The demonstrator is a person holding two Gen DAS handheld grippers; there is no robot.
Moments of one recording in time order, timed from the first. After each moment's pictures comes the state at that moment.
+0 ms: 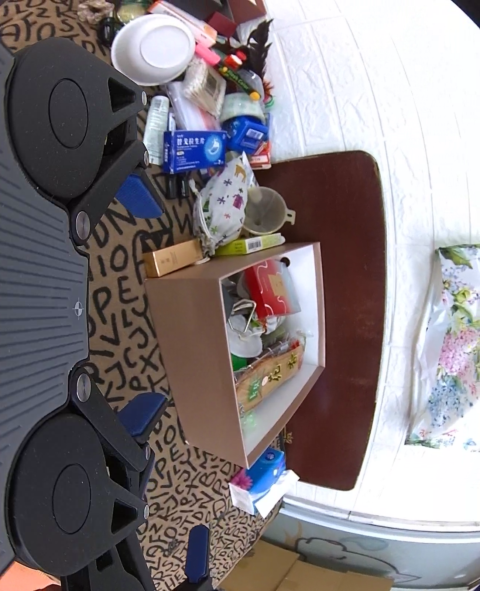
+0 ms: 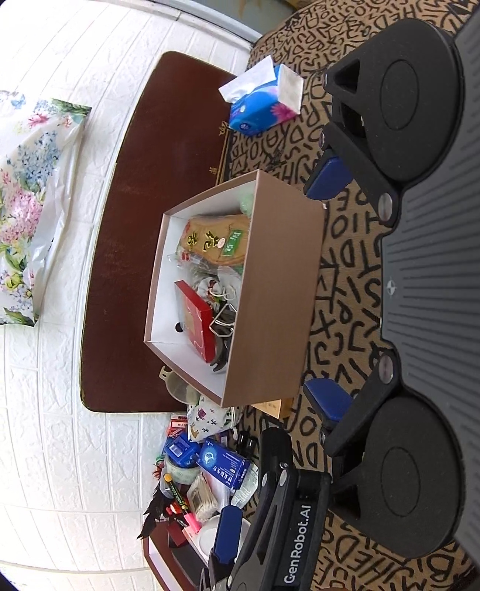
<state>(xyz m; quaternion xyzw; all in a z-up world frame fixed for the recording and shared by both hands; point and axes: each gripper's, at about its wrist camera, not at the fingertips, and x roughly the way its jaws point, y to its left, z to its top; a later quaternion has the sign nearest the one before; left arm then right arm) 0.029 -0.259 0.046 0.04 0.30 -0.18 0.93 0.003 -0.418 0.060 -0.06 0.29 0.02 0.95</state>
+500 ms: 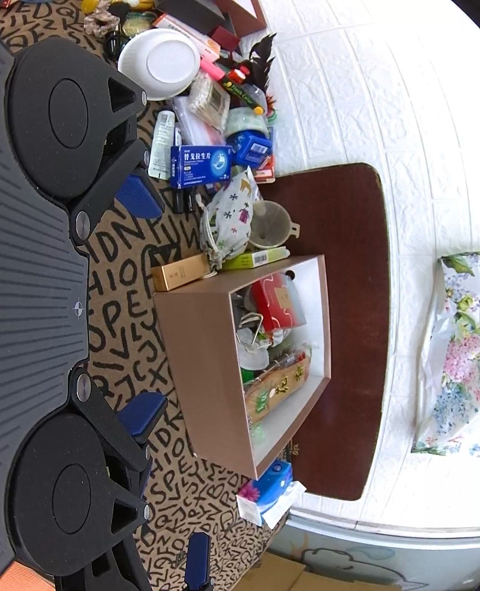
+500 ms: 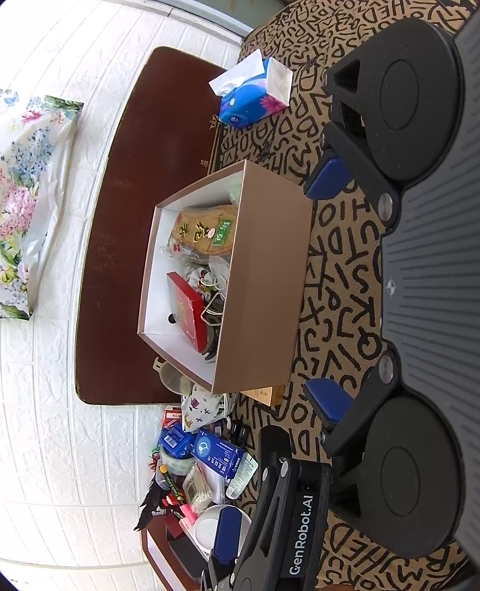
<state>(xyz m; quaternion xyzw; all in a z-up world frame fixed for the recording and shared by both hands) 0.024 -0.258 0.043 0.06 0.31 -0.16 0.94 -0.002 -0.411 0.056 -0.06 0.30 0.02 0.95</state>
